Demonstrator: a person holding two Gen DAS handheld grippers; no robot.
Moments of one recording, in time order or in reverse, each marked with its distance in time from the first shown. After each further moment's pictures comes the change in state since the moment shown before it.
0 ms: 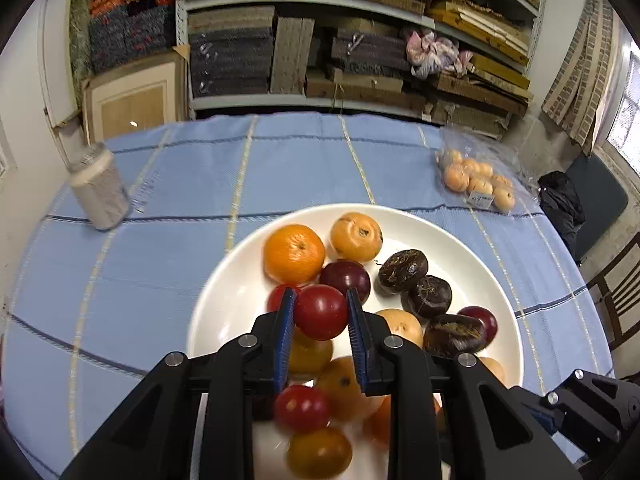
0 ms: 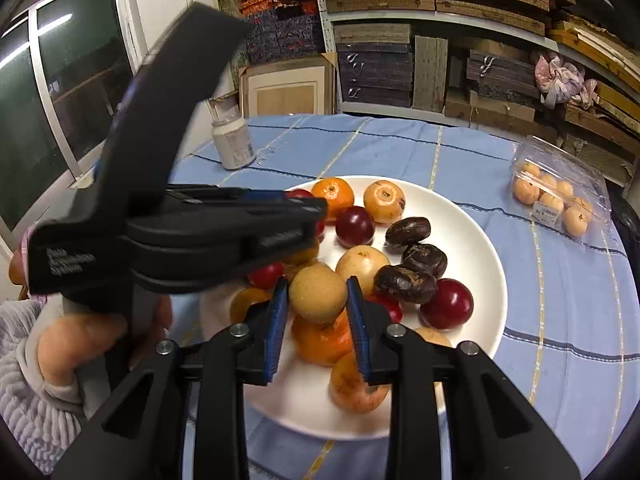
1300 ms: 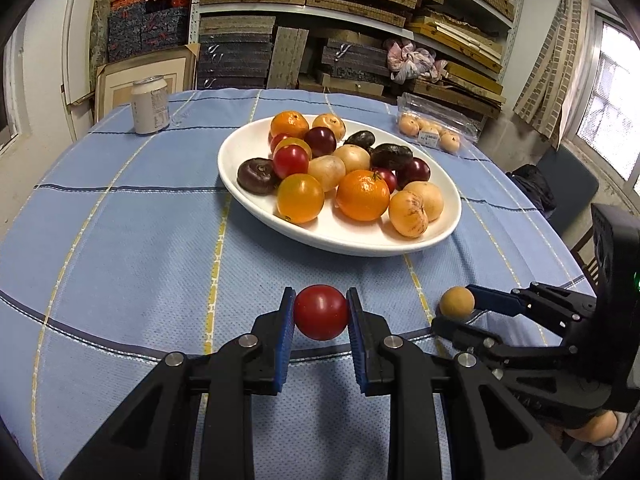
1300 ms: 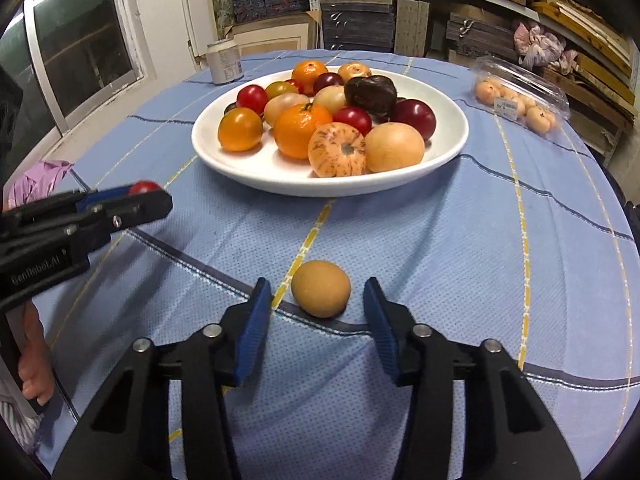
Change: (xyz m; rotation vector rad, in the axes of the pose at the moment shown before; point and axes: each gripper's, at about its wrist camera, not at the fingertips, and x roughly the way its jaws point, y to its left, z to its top) left arm -0.095 -0.006 -0.169 -0.020 -0.079 -0.054; right arm -0.026 0.001 -0.128 0.020 0.116 -0.076
